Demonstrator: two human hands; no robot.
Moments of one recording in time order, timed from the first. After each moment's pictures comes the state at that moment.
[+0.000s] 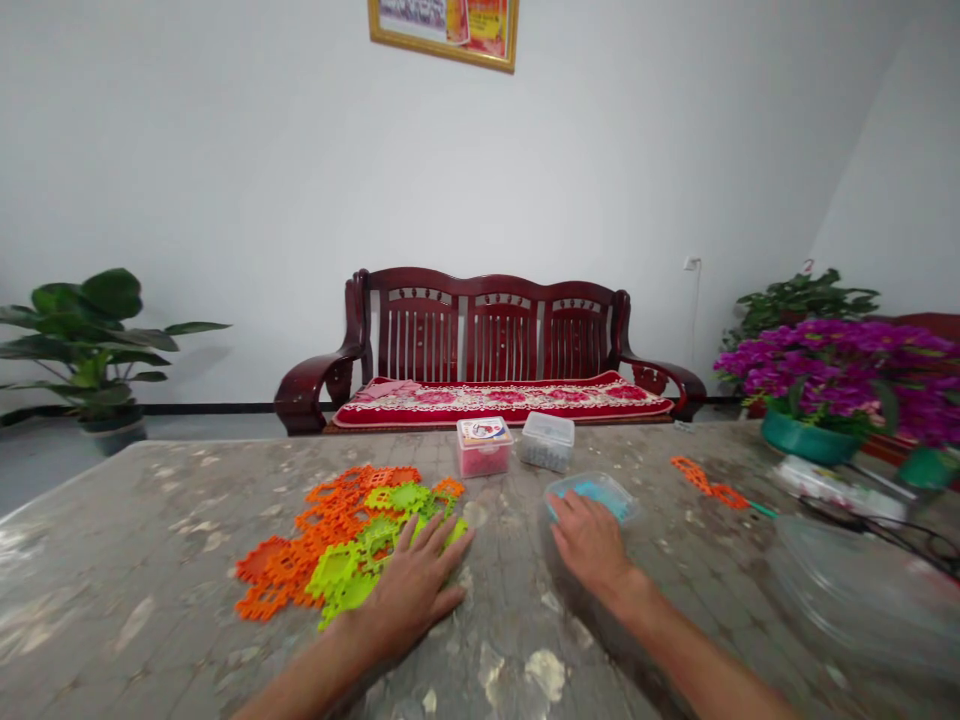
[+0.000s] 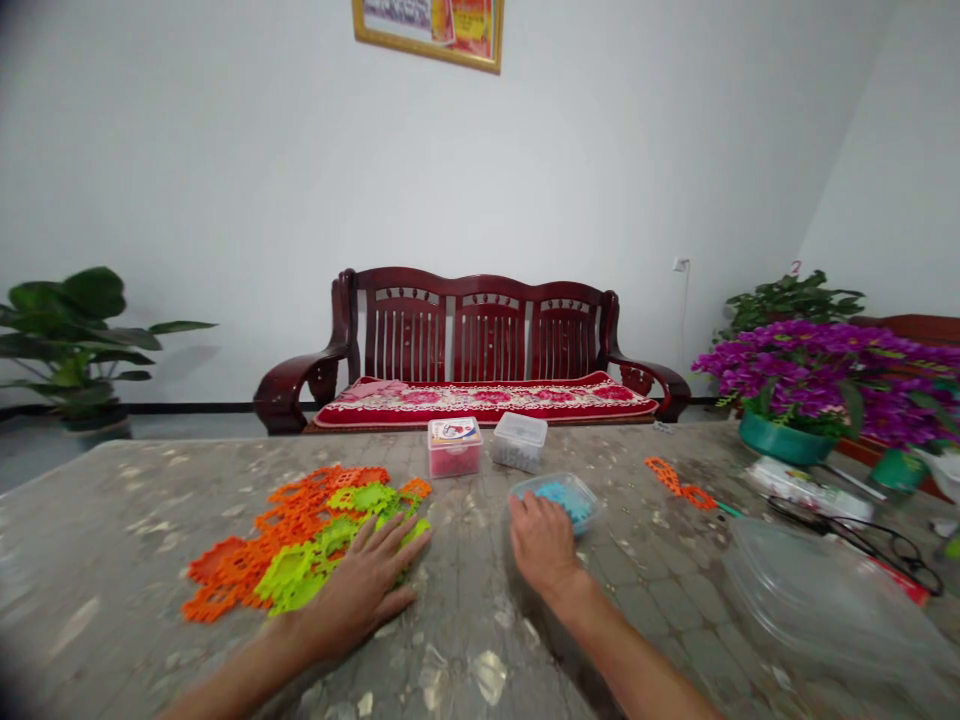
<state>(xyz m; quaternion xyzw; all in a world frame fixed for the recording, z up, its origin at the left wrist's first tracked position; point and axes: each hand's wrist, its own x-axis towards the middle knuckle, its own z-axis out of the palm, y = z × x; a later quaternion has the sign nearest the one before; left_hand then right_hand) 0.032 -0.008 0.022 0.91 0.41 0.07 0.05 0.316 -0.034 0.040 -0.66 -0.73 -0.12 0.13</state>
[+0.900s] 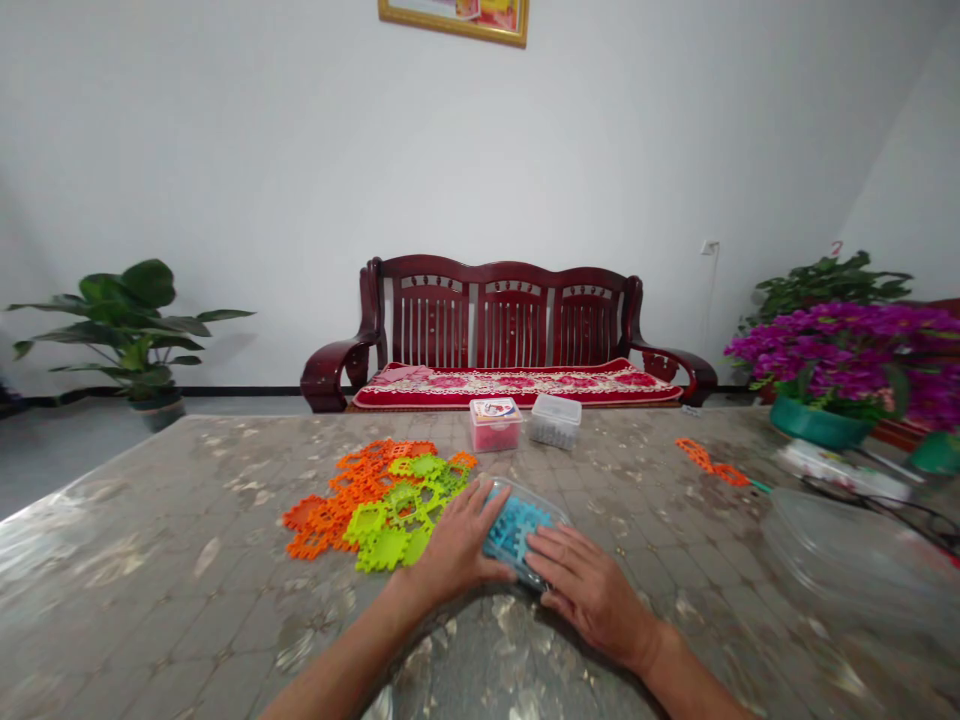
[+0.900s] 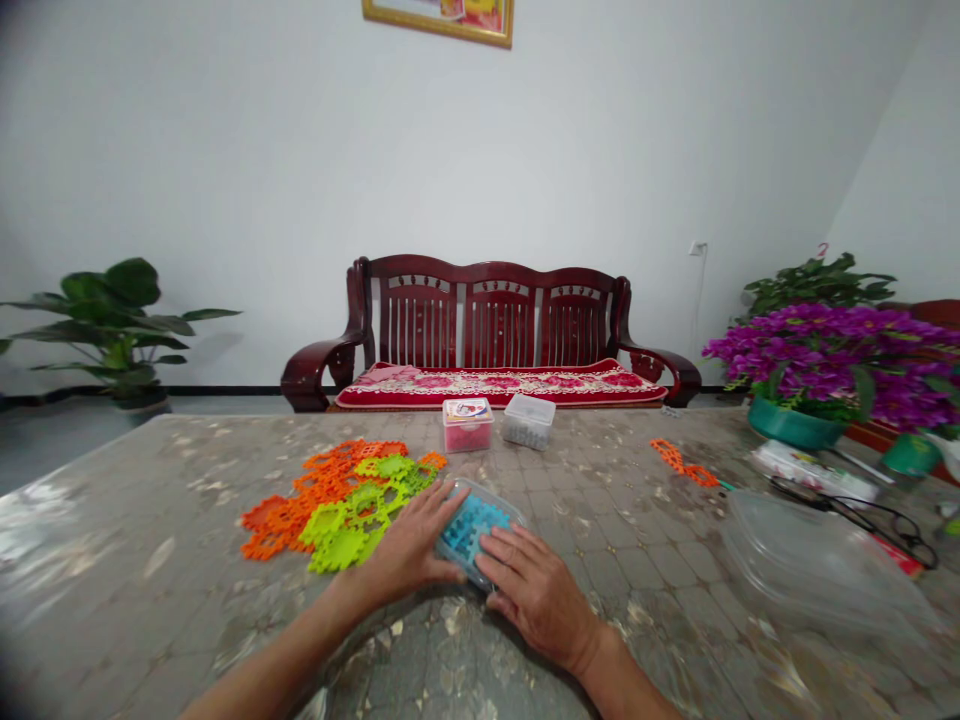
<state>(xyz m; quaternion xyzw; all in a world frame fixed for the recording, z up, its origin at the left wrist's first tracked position) 0.062 -0.023 0.018 0.90 0.36 0.21 0.08 0.312 -0.109 0.009 -0.34 -0.90 -0.11 0.25</state>
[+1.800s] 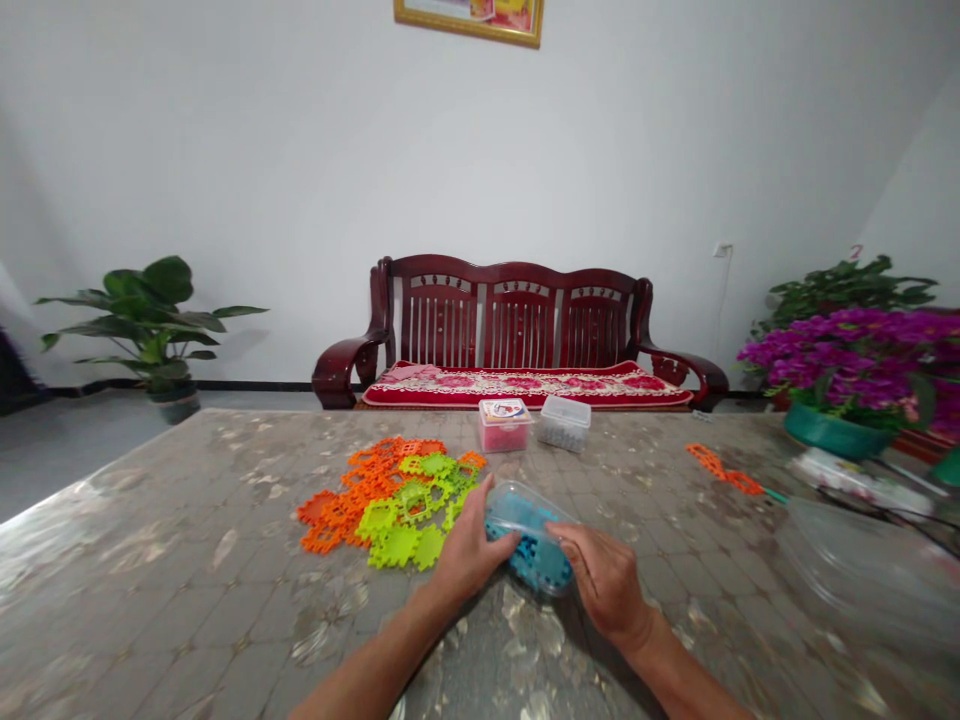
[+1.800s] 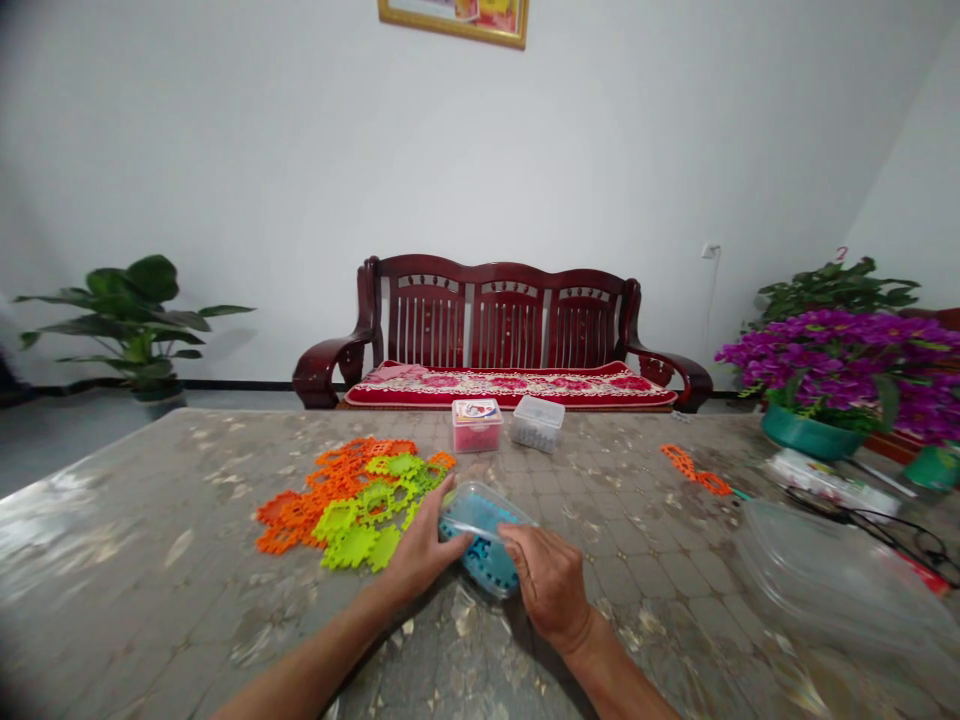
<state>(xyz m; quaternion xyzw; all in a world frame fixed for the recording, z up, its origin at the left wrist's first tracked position) 0.080 -0.032 0.005 0.72 0.46 0.42 0.31 0.284 -0.102 0.027 -0.41 -0.77 -0.13 0.46</state>
